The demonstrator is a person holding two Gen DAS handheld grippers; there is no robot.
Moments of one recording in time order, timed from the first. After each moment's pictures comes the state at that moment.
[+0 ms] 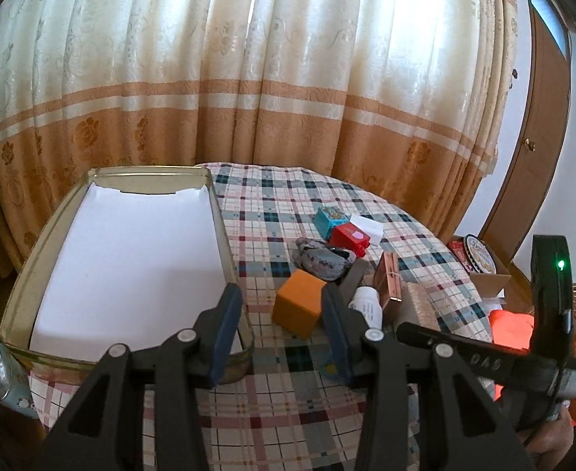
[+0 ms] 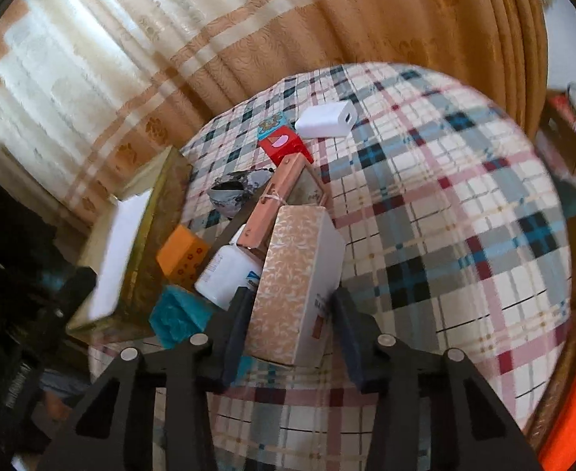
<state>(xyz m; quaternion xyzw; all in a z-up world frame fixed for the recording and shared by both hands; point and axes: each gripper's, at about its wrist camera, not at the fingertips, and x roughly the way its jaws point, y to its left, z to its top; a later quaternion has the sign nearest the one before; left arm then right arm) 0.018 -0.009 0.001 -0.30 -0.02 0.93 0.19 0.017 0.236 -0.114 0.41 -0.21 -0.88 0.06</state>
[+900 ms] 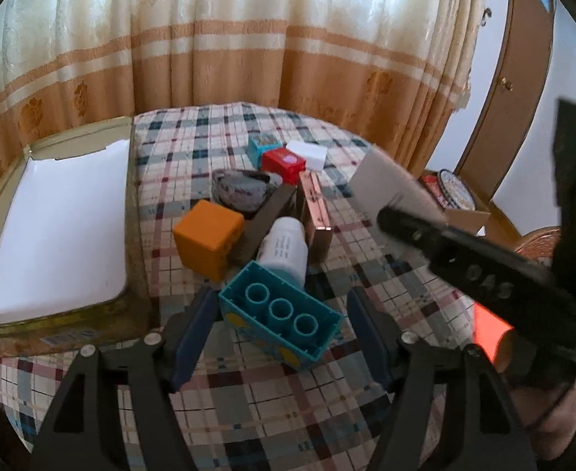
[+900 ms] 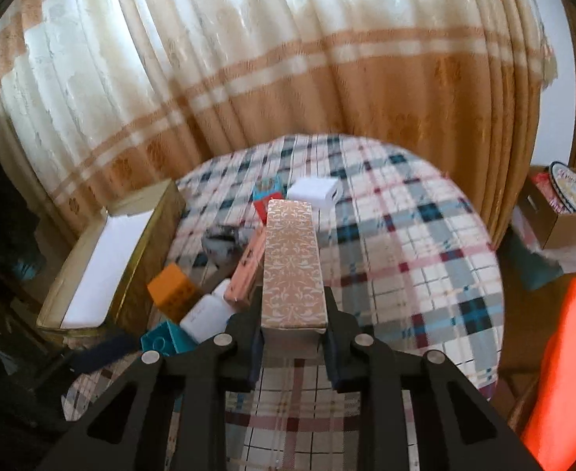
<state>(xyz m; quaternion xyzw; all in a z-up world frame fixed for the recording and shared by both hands) 0.029 0.057 -0.027 -0.40 0.04 0.89 0.24 0.025 0.251 -0.079 0.33 -0.14 -0.93 0.03</state>
